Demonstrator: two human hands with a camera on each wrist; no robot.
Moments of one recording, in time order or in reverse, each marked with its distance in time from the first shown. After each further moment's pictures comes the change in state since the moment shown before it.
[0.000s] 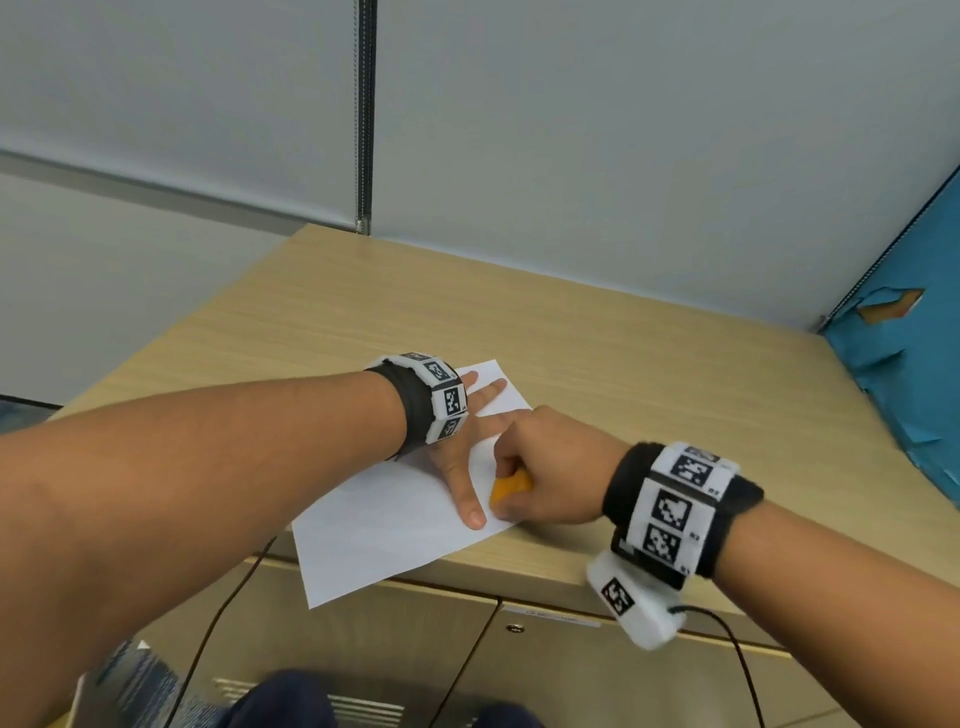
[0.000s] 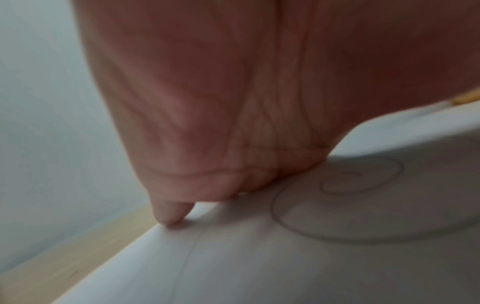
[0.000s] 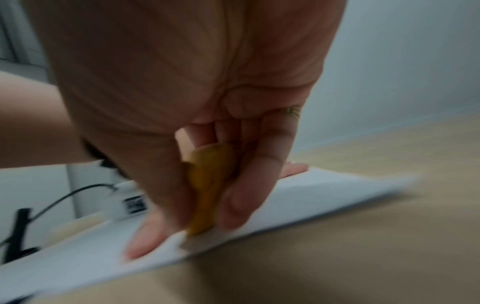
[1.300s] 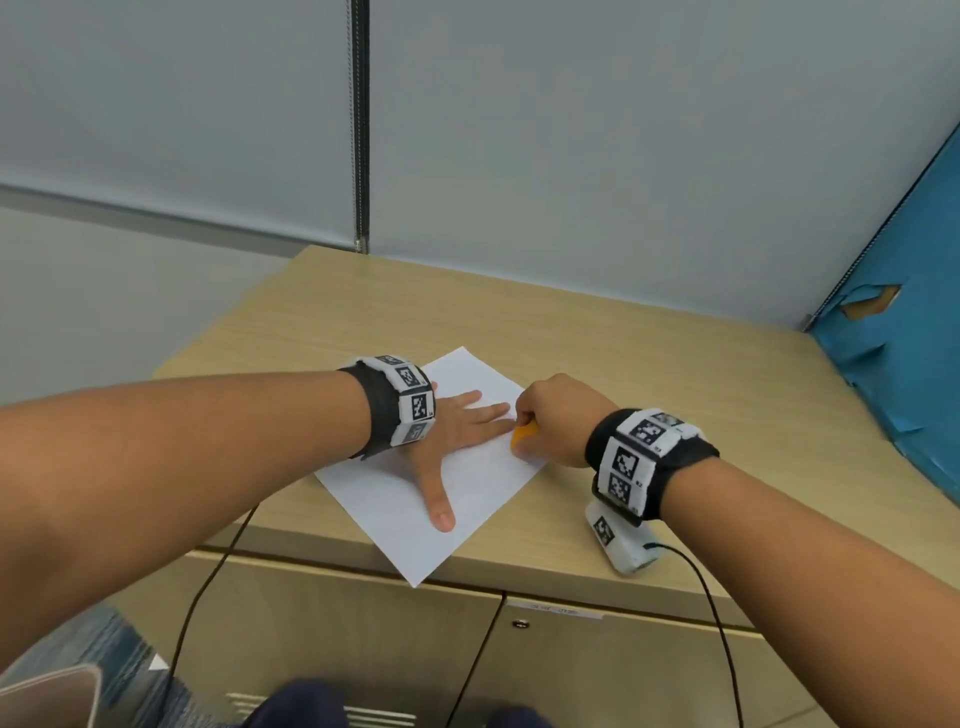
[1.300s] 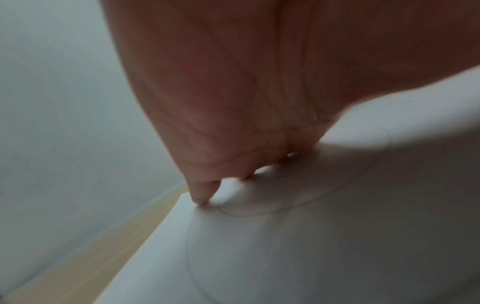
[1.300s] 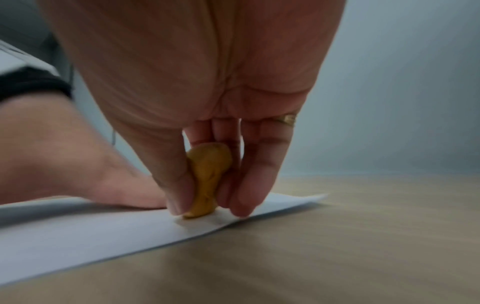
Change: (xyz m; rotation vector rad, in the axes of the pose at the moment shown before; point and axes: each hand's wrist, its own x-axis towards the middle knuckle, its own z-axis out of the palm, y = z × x) left_hand -0.030 -0.005 0.004 0.034 0.035 0.162; right_hand 0.020 0.022 -0.014 -0.029 0.157 0.212
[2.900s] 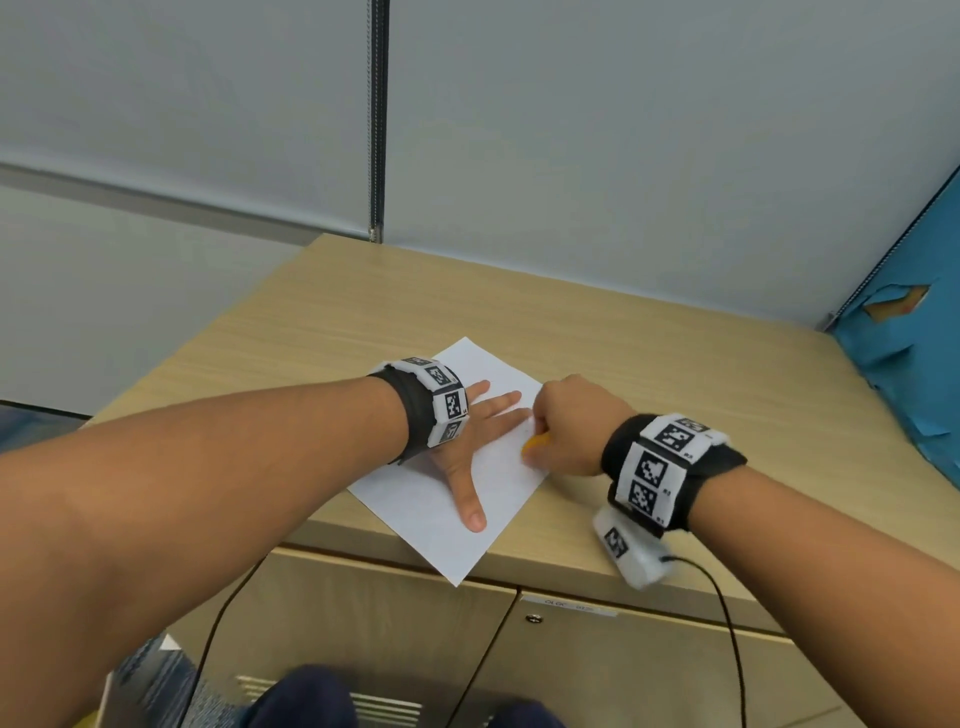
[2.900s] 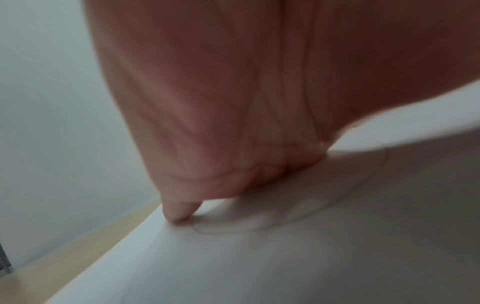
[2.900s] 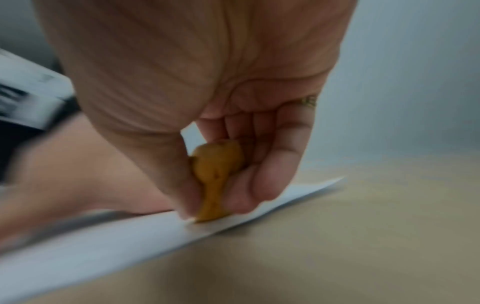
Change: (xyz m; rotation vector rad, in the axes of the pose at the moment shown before) left_hand 0.025 -0.007 0.016 -0.083 0.004 -0.092; right_hand -0.011 -0.017 -0.002 0.024 -0.009 0.046
